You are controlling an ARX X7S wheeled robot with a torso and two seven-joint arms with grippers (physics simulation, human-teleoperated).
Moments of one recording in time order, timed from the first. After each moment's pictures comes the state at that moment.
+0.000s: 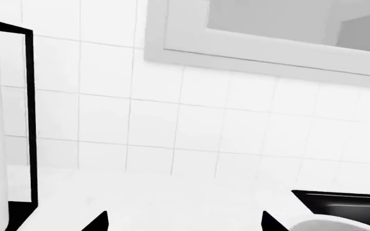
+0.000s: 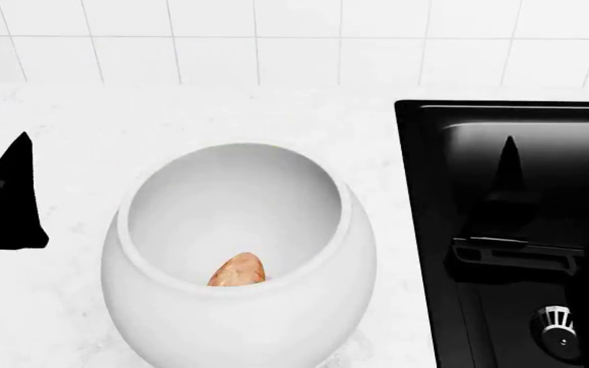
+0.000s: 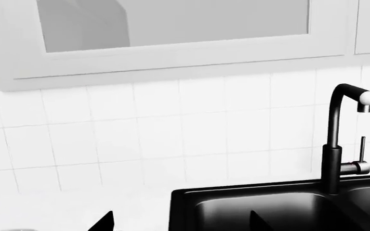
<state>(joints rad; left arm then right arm) -0.57 -0.64 0.12 0.58 -1.11 -0.70 -0.63 0.47 0.92 0.03 -0.71 1.35 0.64 0.78</state>
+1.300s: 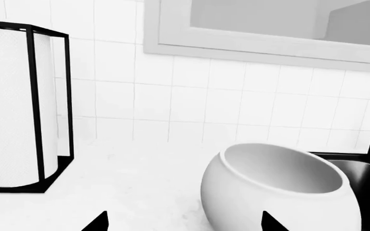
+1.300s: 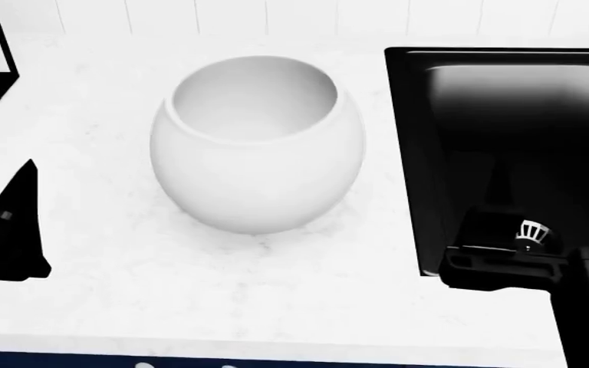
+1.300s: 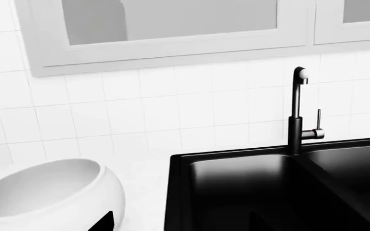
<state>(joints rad) -0.50 -0.68 0.12 0.63 -1.11 -0.69 -0.62 0.43 0.87 -0.01 -0.66 1.25 0.61 0.72</state>
